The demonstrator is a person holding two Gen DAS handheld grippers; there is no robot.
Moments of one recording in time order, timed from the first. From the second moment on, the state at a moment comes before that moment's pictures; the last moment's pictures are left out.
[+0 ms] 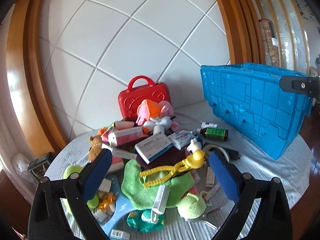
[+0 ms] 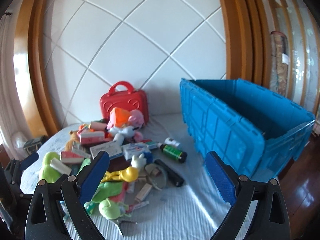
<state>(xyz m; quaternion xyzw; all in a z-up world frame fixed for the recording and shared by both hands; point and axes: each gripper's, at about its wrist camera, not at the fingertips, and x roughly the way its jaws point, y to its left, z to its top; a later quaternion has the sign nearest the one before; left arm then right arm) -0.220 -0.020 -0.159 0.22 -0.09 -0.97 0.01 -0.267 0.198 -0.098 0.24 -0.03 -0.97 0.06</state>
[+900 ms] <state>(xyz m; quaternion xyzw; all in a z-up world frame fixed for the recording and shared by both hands) -0.172 -0.133 -0.340 0.37 -0.06 -0.93 0.06 -0.302 0.090 -0.241 0.39 0.04 -0.89 0.24</state>
